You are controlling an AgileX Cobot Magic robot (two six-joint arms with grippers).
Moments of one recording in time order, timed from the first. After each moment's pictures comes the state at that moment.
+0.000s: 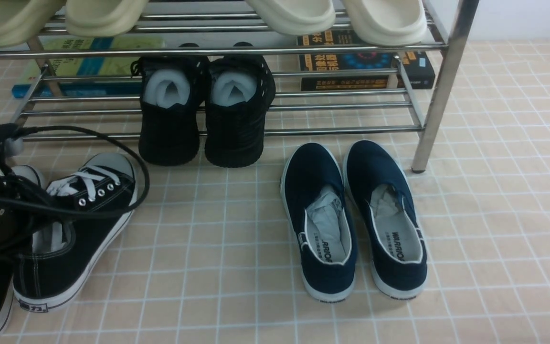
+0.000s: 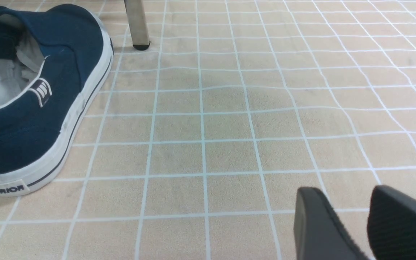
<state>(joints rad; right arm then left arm) -0.06 -0.01 0.01 0.06 0.39 -0.02 -0.05 1.42 -0.93 0.25 0.85 -0.50</state>
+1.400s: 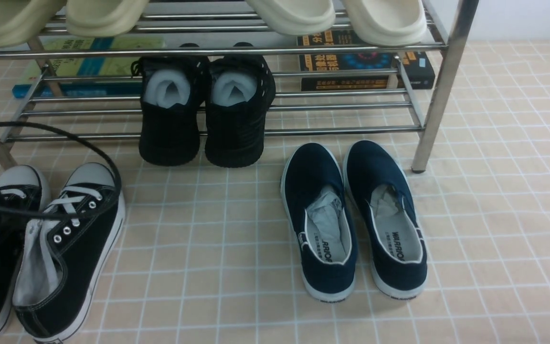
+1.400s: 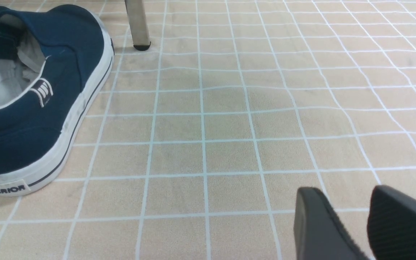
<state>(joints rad) -0.06 -0.01 0.01 0.06 0.39 -0.02 0.00 1.23 -1.00 0.24 1.14 -0.27</state>
